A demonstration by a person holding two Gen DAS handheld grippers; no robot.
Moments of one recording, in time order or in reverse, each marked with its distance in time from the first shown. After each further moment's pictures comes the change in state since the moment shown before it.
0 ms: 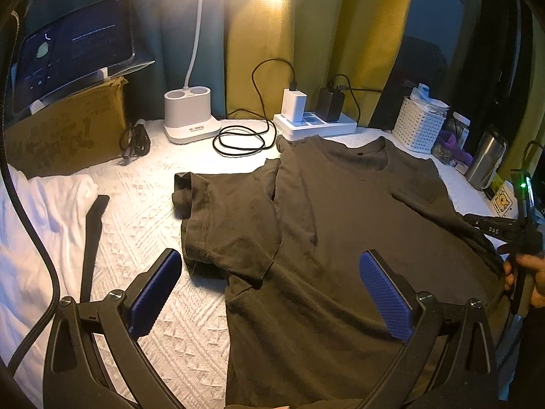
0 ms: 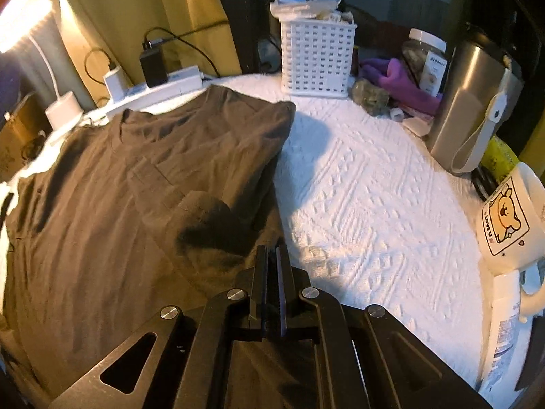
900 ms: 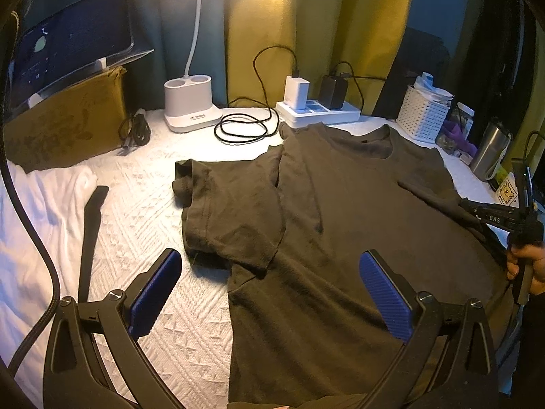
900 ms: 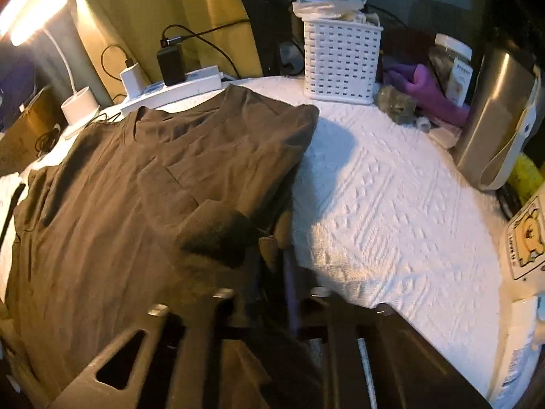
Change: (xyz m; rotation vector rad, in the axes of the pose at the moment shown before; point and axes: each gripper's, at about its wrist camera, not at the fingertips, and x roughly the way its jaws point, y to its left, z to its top) left arm 0.006 0.002 -0.006 0.005 0.040 0.013; right arm 0.007 0.008 0.002 -0.048 -0.041 0.076
